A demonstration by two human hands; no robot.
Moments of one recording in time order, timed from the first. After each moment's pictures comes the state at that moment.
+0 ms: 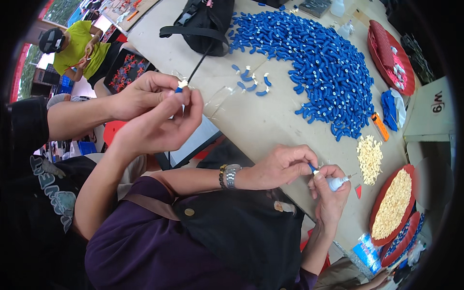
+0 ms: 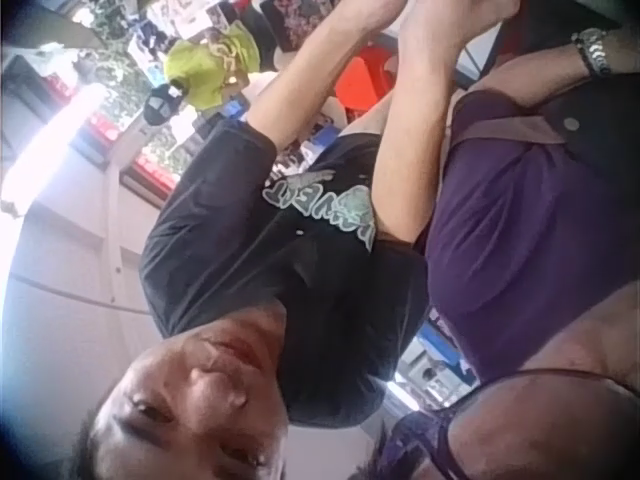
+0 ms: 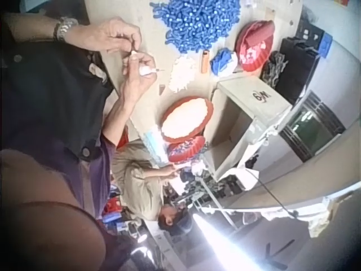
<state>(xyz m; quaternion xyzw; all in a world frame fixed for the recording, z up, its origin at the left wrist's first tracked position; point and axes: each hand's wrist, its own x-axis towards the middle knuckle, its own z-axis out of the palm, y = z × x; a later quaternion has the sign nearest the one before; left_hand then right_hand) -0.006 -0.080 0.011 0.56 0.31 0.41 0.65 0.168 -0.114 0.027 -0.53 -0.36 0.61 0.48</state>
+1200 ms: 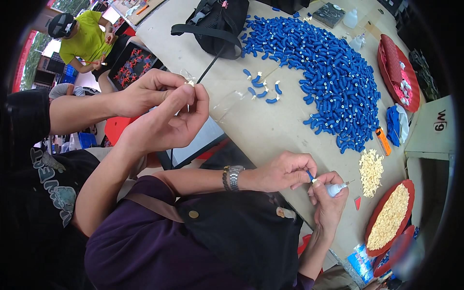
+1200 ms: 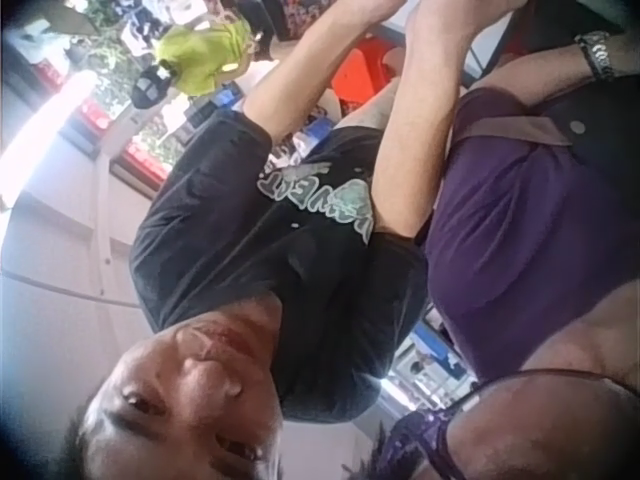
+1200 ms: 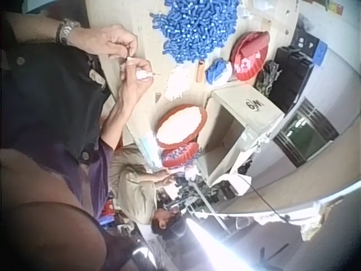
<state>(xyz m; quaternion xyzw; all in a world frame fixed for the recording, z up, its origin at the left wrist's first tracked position) -0.014 -0.079 0.000 0.52 0.26 0.40 0.71 0.164 -0.108 0.023 -0.52 -0.37 0.63 0.45</state>
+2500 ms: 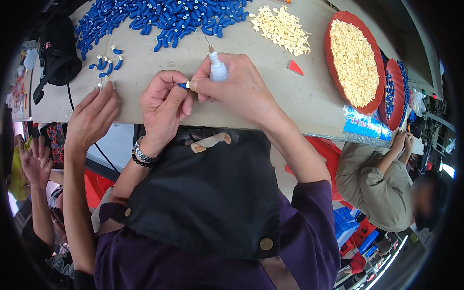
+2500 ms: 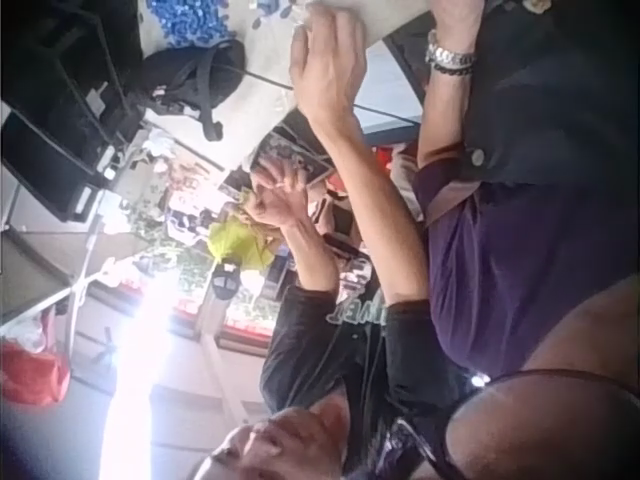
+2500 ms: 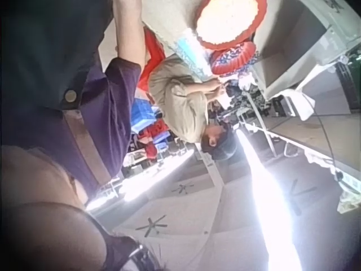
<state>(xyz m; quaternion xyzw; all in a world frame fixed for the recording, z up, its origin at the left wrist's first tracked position) -0.007 -0.085 -0.022 0.46 0.30 0.44 0.71 0.164 -0.098 0.033 -0.56 -0.41 0.61 0.40</state>
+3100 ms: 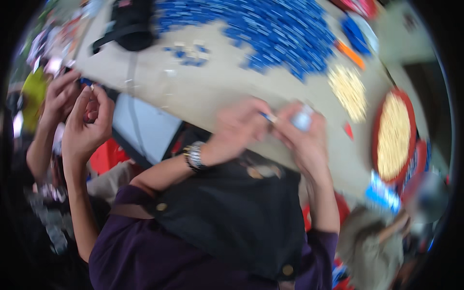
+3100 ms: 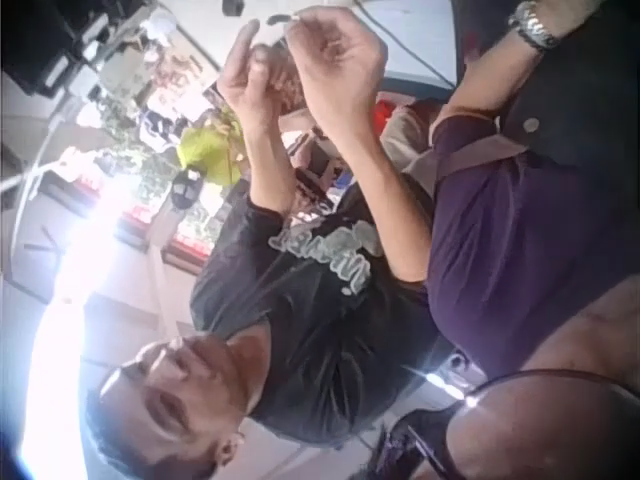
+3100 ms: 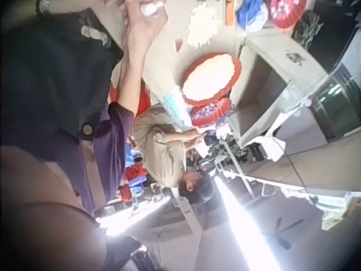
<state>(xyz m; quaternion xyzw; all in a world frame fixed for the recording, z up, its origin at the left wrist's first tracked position) -0.004 -0.085 -0.018 0.48 0.35 0.42 0.69 0.157 -0.101 0.026 -0.55 -0.33 0.62 0.45</state>
